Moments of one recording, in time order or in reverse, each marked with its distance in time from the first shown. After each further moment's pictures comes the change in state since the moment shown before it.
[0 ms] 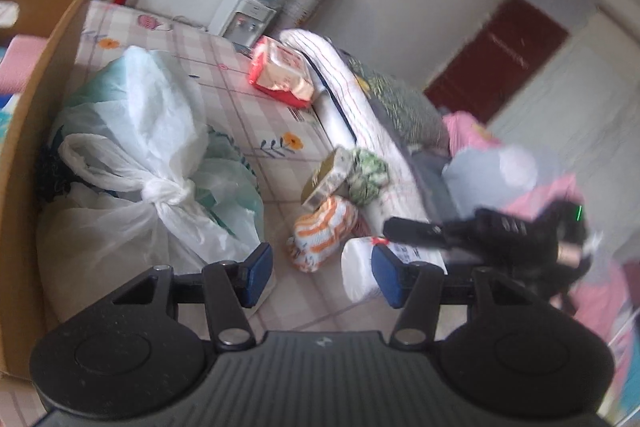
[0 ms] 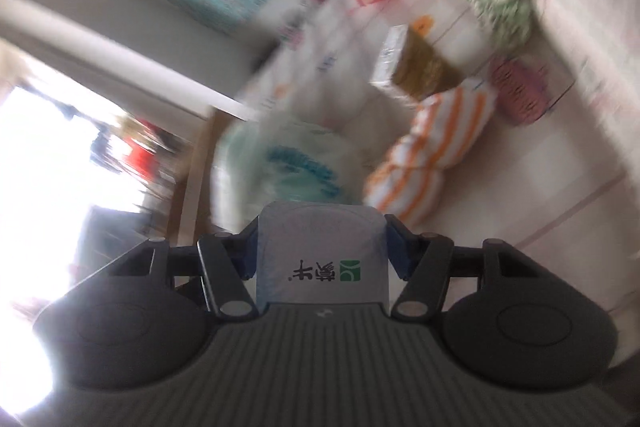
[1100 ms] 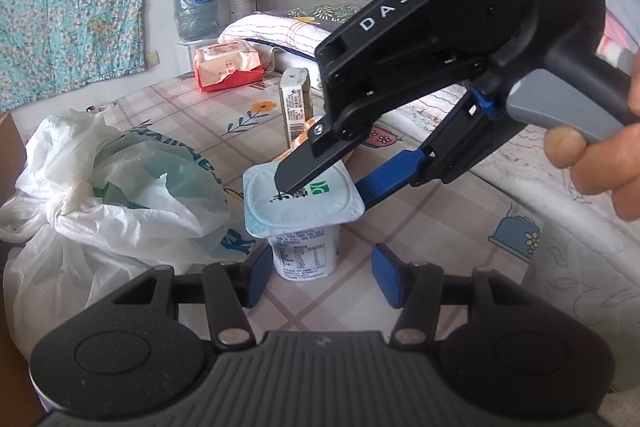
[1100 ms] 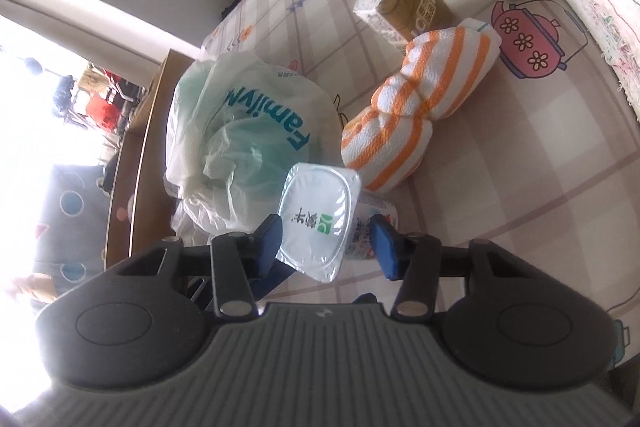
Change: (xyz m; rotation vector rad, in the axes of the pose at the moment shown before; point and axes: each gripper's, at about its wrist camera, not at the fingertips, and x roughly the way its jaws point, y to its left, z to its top) left arm 0.077 -0.063 -0.079 0.562 0.021 0.255; right arm 0.032 0.001 -0.009 0.024 0.125 -0.025
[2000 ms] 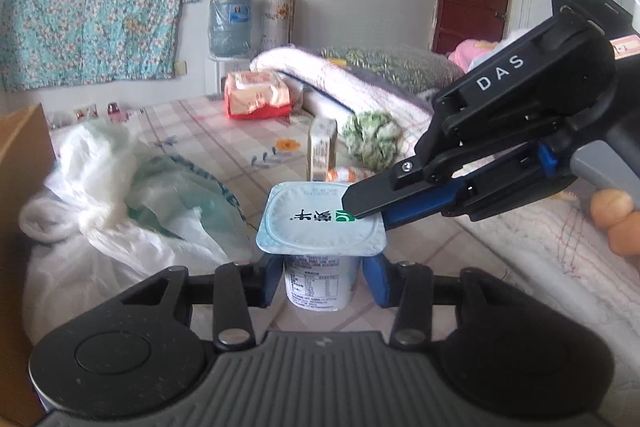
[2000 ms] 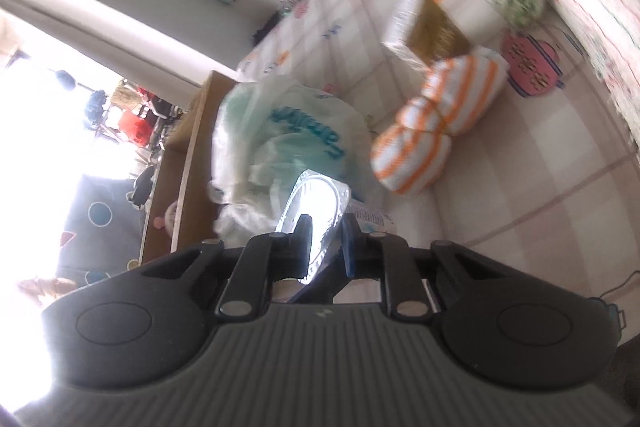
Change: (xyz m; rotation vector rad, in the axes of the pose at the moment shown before) left arm -0.028 0.018 0.019 -0.141 -0.117 0.024; right arm -0.046 0.009 -0.012 -0.038 -0.072 0.102
